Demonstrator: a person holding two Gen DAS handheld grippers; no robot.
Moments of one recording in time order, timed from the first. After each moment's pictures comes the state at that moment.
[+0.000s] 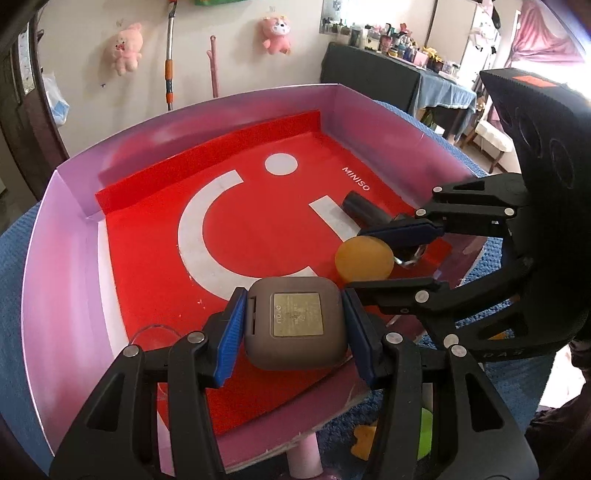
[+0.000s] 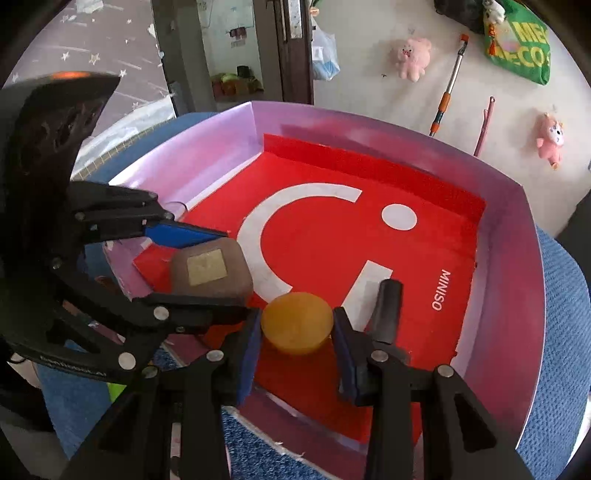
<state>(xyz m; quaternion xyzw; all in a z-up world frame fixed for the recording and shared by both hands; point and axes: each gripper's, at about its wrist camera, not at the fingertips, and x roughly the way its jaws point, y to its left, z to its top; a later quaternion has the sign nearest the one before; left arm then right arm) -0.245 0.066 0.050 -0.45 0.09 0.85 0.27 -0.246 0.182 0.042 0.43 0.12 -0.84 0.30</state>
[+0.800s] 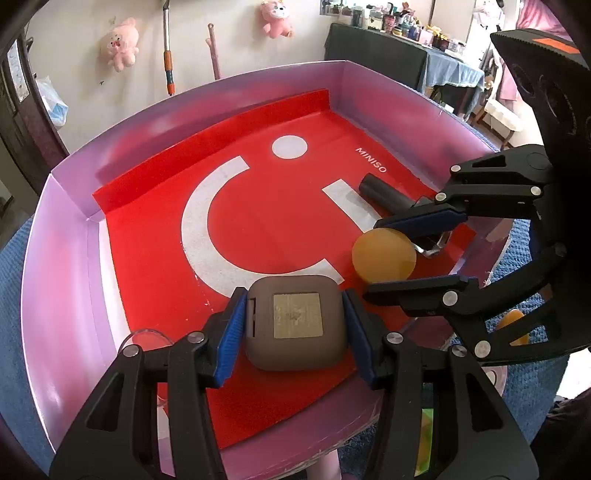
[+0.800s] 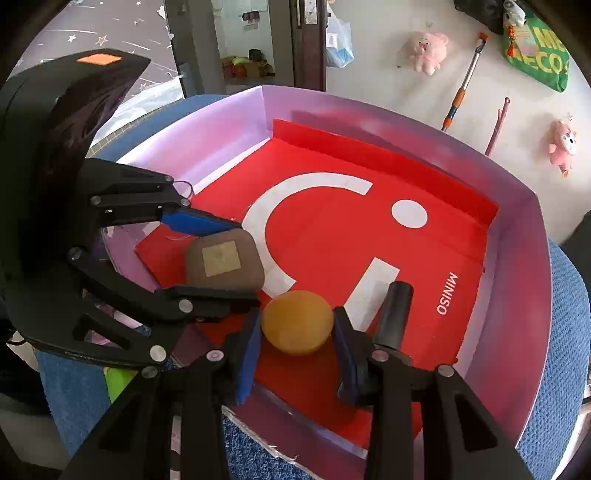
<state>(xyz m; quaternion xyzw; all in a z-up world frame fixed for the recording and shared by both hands) -0.251 0.069 0.043 -0.47 0.13 0.84 0.25 -0.251 0.177 0.042 0.45 0.14 -0.82 0.31</state>
